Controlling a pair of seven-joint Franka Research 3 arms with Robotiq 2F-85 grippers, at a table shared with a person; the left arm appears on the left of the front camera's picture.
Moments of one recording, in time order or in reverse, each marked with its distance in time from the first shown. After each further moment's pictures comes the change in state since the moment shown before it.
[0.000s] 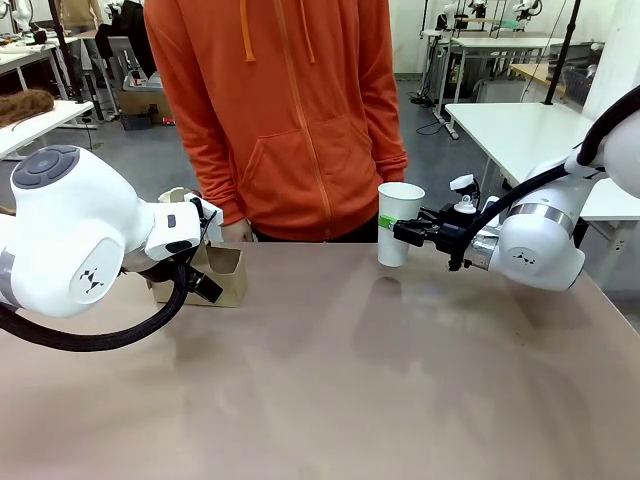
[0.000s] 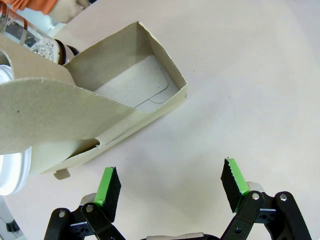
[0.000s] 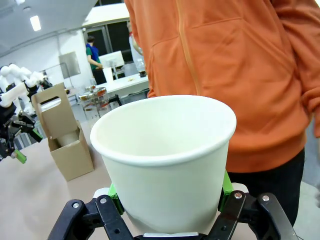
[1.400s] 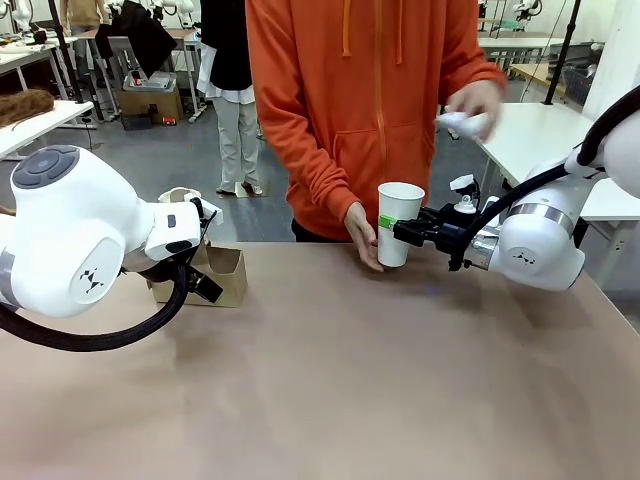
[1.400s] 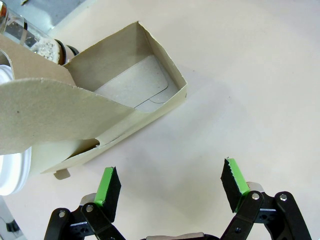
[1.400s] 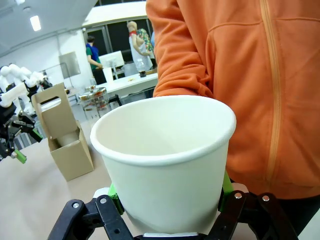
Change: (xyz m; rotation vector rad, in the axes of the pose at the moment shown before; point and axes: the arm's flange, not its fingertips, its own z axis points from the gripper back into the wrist) left arm 0.000 0.000 0.000 0.000 0.000 0.000; right arm 0.000 0.000 0.000 0.000 0.000 0.000
